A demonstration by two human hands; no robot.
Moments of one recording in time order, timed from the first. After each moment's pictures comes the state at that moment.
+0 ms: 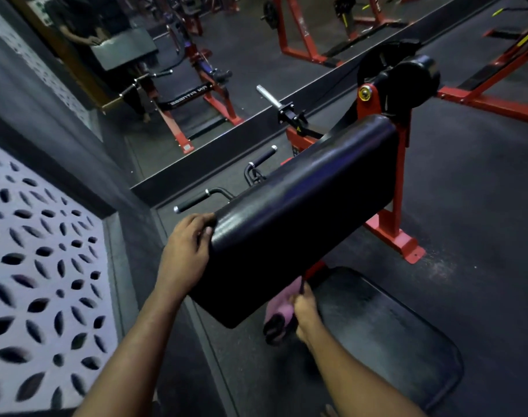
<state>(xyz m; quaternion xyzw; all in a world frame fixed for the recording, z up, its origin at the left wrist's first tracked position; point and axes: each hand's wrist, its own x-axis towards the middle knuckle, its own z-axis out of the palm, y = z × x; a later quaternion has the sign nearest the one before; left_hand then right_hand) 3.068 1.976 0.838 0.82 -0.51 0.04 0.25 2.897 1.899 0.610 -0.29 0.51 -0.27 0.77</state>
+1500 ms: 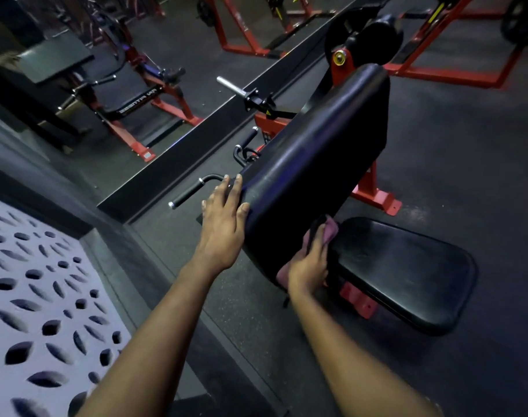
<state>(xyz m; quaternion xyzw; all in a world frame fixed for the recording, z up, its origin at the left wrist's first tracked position) 3.127 2.032 0.811 0.74 -0.62 -0.06 0.23 2.988 2.015 0.673 -0.46 0.69 -0.40 0.38</state>
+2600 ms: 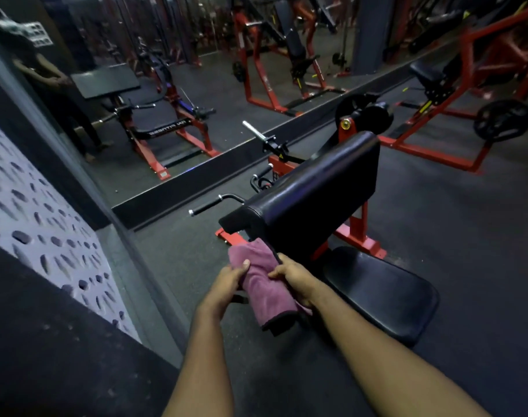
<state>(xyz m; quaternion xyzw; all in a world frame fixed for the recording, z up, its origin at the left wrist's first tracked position) 3.092 2.190 0.789 0.72 -0.26 -0.45 0.46 2.943 2.091 0.775 -0.51 0.38 -0.16 0.76</state>
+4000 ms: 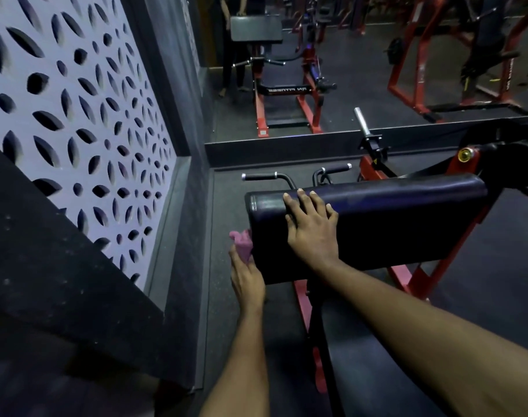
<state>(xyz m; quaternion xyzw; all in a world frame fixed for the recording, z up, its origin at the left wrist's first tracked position) 2.962 2.043 0.709 0.82 0.01 0.03 0.58 2.942 1.898 0.795 -0.95 0.19 -0.23 0.10</state>
